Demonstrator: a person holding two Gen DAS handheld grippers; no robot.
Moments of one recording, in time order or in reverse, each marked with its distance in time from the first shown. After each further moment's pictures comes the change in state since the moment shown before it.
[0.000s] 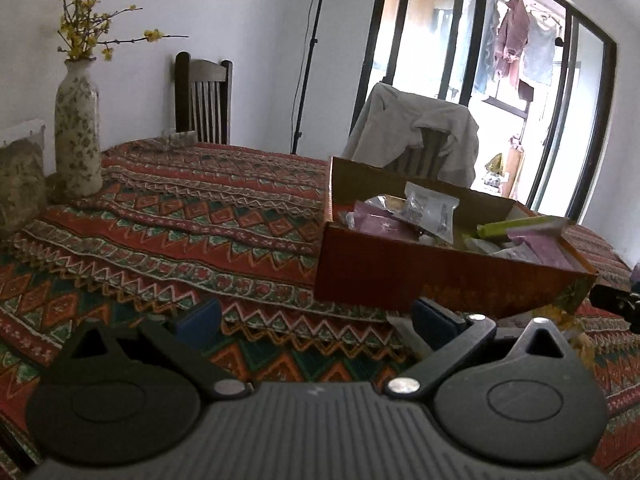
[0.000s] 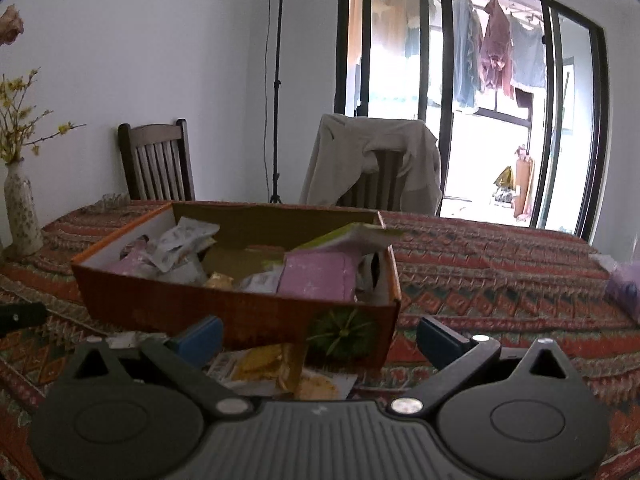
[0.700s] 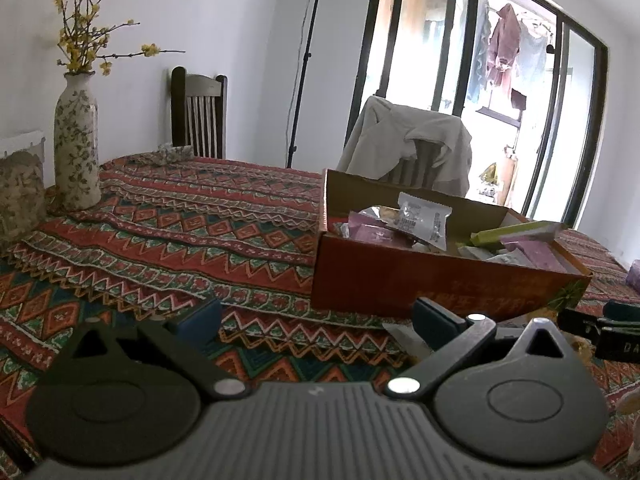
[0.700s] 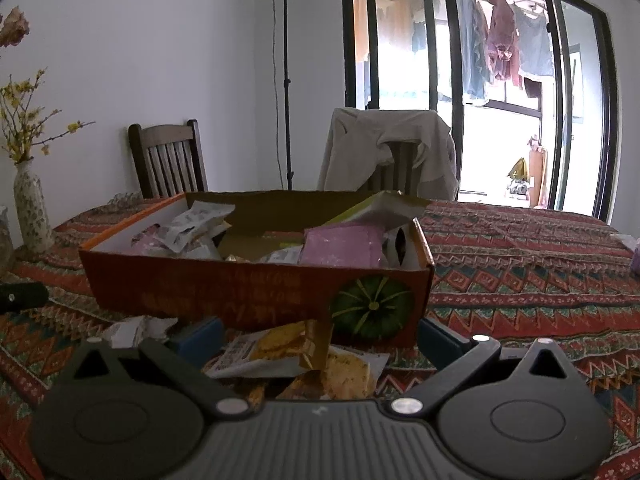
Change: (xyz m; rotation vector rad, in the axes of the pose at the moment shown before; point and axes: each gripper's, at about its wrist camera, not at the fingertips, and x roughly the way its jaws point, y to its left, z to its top) left arm -0.005 0.000 -0.004 0.008 -0.037 -0.009; right arm 0.018 0.008 -0.021 0.017 0.017 0.052
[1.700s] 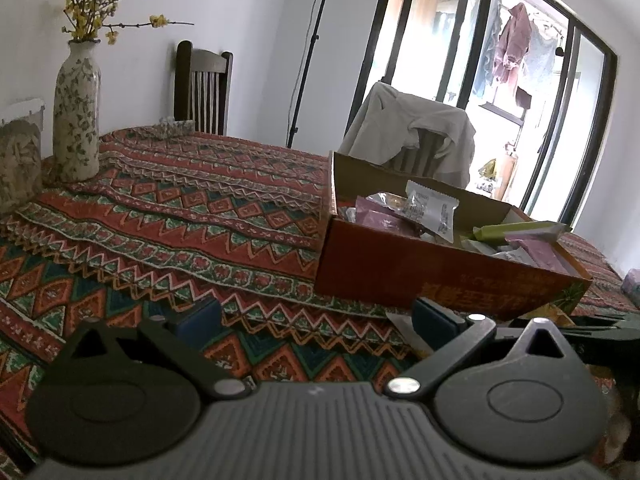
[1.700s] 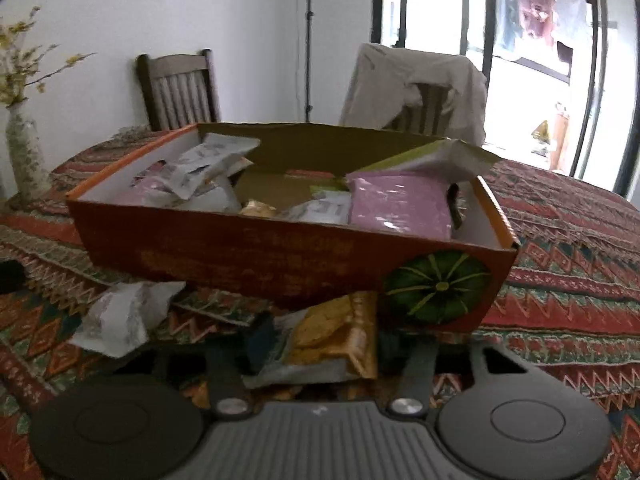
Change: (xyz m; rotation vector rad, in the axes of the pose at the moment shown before) left arm 0.008 0.013 0.000 -0.058 0.057 -0.026; right arm 0.044 0.027 0.009 -0.065 0.189 0.040
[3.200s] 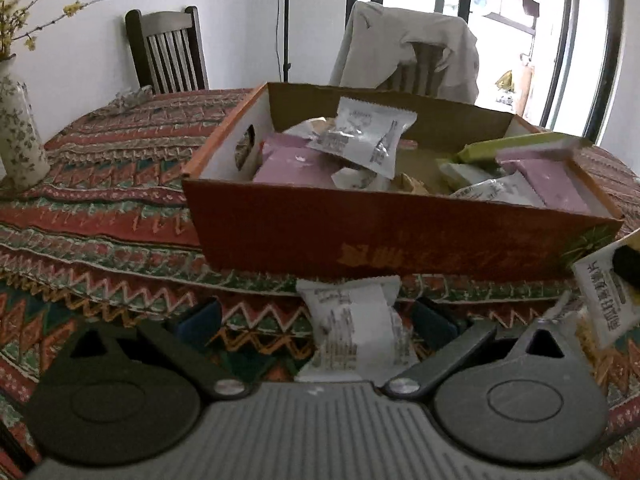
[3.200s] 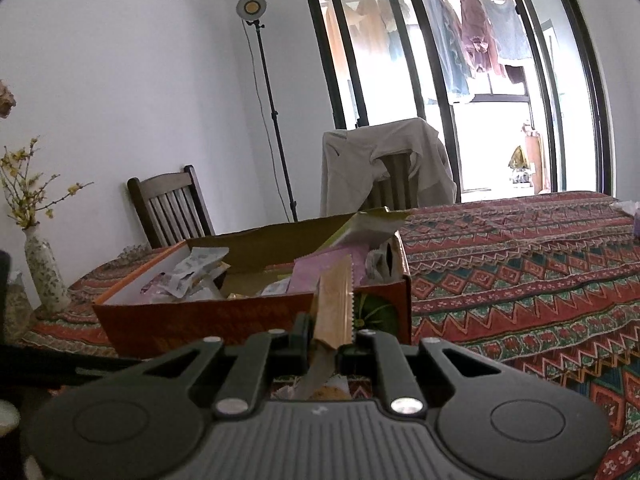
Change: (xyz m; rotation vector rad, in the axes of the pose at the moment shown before) left arm 0.073 -0.099 -0.002 0.145 0.224 0.114; right arm -0.058 -0.052 -0.024 0.220 -0.287 0.022
